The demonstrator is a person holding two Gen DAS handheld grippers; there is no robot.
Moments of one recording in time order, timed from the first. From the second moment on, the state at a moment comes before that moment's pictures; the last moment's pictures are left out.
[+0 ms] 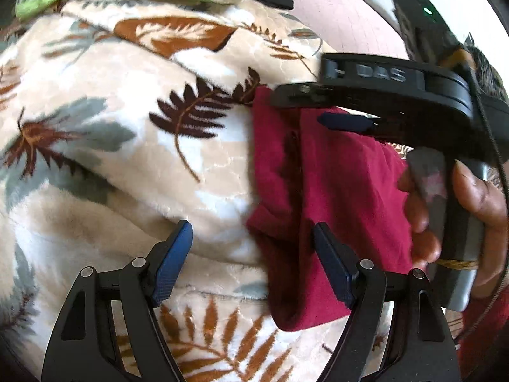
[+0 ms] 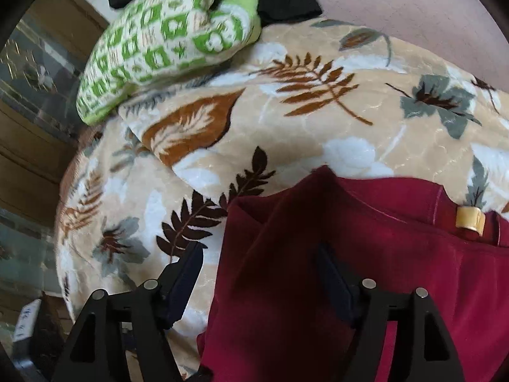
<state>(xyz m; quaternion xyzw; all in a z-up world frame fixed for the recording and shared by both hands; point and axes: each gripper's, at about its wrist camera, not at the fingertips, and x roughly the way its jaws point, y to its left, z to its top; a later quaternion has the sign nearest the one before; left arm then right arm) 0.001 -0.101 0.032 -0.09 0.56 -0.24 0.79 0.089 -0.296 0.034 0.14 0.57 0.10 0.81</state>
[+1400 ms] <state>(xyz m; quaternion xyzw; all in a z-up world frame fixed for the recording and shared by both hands) -0.005 -0.152 0.019 -0.04 0.53 -0.26 0.81 0.038 -0.340 0.055 0.19 0.49 0.16 0.83</state>
